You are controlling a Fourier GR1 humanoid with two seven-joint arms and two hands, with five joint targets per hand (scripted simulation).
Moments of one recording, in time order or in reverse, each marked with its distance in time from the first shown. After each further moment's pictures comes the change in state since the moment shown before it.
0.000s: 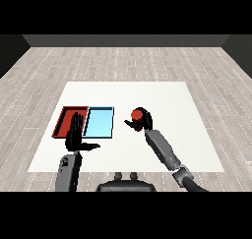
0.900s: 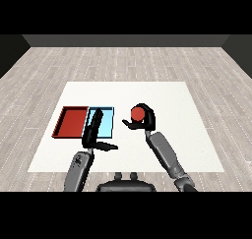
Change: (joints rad) left arm -0.072 -0.032 -0.270 -0.100 -0.107 0.144 0.242; right arm 0.119 0.008 0.006 -0.474 0.162 -0.063 0.131
